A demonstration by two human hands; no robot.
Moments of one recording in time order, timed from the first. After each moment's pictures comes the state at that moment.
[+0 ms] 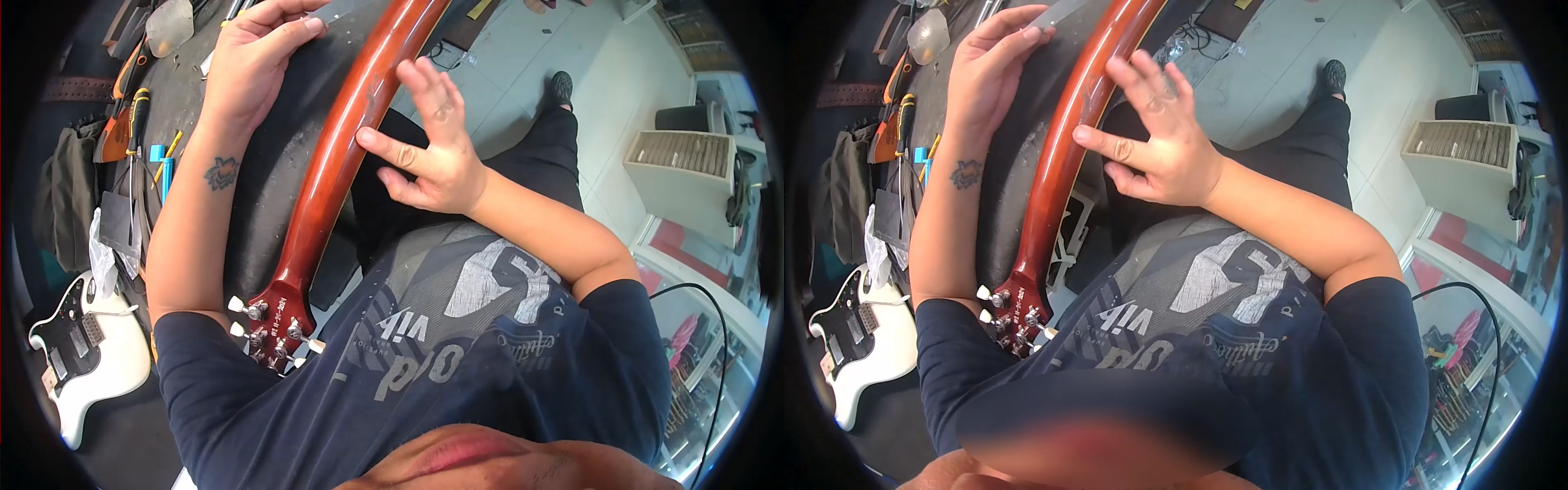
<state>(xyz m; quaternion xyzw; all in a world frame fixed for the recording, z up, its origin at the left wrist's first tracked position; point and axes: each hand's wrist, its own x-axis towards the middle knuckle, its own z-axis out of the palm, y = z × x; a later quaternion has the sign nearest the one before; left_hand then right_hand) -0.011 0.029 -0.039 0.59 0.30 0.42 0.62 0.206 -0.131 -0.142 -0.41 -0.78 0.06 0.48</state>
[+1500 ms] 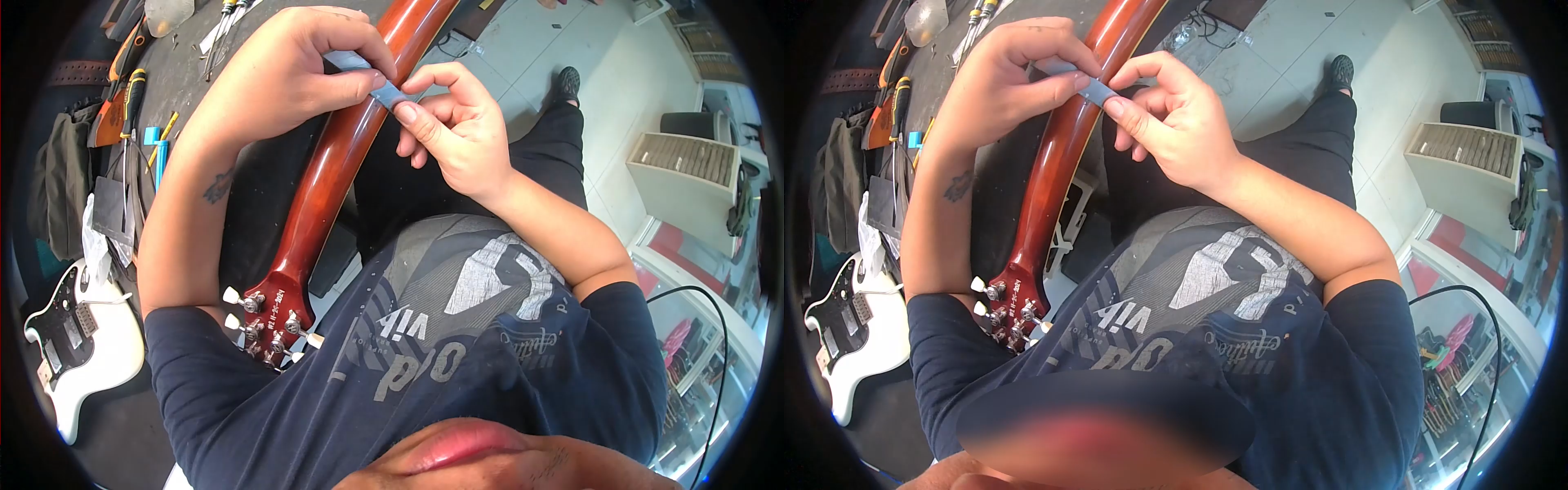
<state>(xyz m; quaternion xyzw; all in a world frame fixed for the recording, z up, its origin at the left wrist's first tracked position) 0.002 -0.004 0.009 0.90 0.21 0.13 0.36 0.200 -0.133 -0.102 -0.35 -0.45 0.60 0.56</state>
